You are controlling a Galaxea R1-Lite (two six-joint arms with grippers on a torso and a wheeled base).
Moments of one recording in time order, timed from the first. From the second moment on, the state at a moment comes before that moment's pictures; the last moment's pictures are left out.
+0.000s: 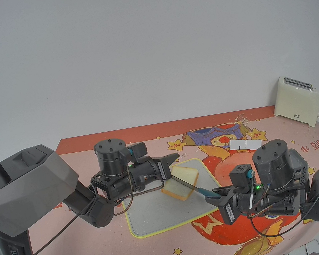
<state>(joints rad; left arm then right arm) -0.53 2.21 -0.96 -1.13 -0.35 -0.46 0.79 1.75 -0.61 -0.55 -0.13 0.09</state>
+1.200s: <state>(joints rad) -0.53 2.15 -0.94 -1.07 -0.35 -0.46 0.74 1.76 -0.64 -0.55 0.02 0.24</state>
